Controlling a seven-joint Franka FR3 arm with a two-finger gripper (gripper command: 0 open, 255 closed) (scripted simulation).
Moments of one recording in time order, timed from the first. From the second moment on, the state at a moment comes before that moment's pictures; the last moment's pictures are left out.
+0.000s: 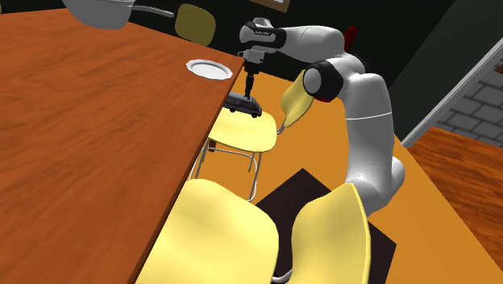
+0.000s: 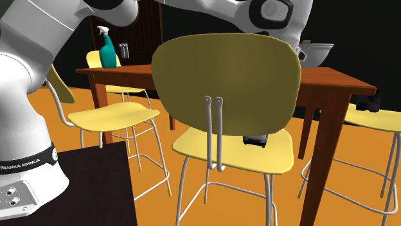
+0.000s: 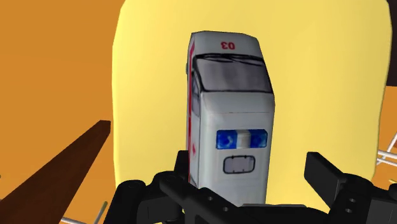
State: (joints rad) arm -0.10 0.71 -0.24 -1.14 0.21 1.63 -1.10
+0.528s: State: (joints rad) arm -0.10 0.73 -0.23 -1.18 0.21 1.69 -1.11
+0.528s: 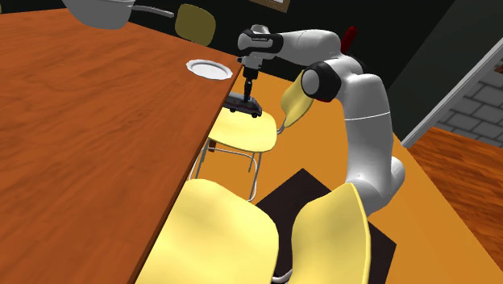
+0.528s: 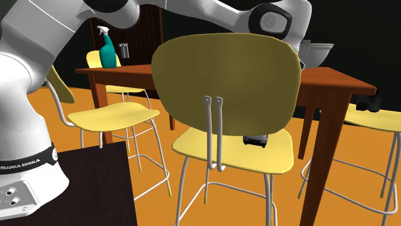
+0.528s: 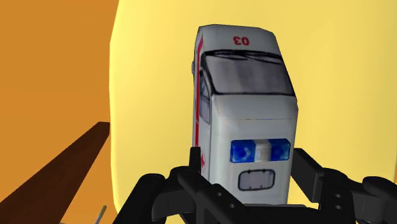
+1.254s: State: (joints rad) arm -0.10 0.72 -0.24 -1.17 0.21 1.67 -1.10
